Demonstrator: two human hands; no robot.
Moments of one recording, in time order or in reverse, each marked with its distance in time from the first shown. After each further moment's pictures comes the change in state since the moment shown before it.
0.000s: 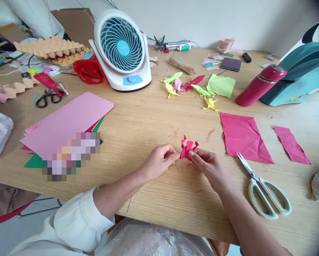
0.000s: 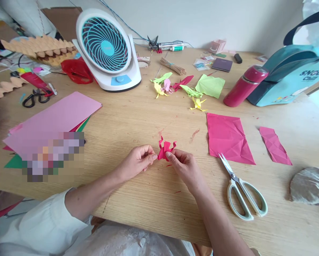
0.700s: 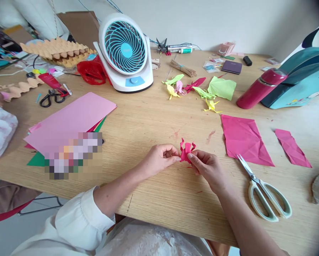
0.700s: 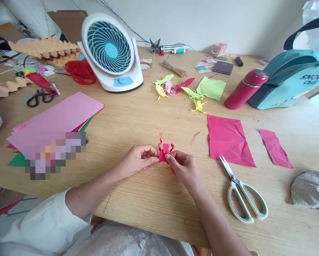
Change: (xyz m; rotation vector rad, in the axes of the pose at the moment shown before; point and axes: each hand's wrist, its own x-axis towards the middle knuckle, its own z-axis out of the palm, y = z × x) left_hand 0.005 -0.002 -0.005 -0.031 -0.015 0.046; right_hand 0.000 -0.003 0.005 -0.004 0.038 0.001
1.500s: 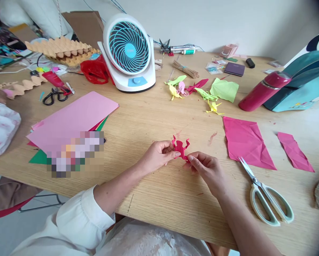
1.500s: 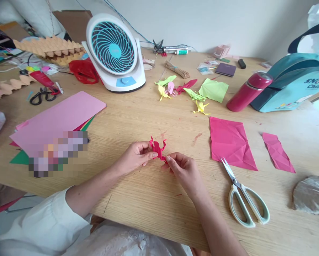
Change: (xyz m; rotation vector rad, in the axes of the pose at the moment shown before) left_hand 0.004 0.000 -0.011 -0.007 0.025 -0.028; right_hand -0.003 0.001 0.003 0.029 -0.011 0.034
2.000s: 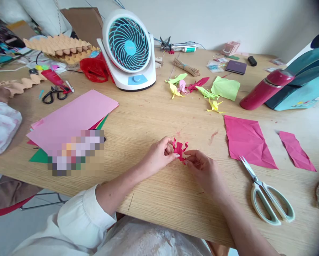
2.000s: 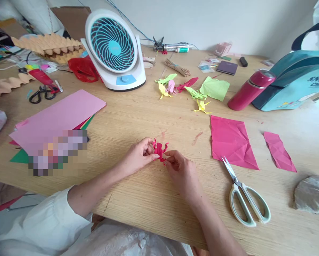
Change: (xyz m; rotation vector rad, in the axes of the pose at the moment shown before) left_hand 0.001 -0.009 0.005 0.312 0.154 0.054; right_hand -0.001 0.012 0.009 -0.344 0.081 -0.161
